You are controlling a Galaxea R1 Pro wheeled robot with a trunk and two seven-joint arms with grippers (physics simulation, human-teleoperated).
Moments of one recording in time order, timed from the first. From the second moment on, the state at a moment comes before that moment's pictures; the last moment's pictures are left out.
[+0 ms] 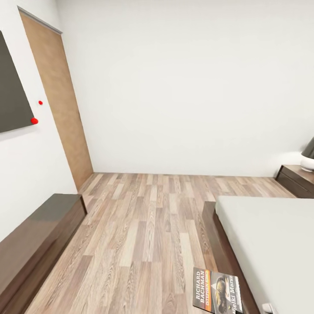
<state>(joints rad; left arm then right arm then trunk) -0.31 -0.01 0.12 -0.02 -0.22 -0.19 -0.12 -0.45 -0.41 0.06 0.08 -0.46 -0.04 1.28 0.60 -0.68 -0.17</state>
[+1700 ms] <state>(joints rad) -0.31 -0.01 0.12 -0.02 -0.22 -0.19 -0.12 -0.45 -0.40 0.06 0.08 -0.46 -0.05 1.28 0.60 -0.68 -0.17</state>
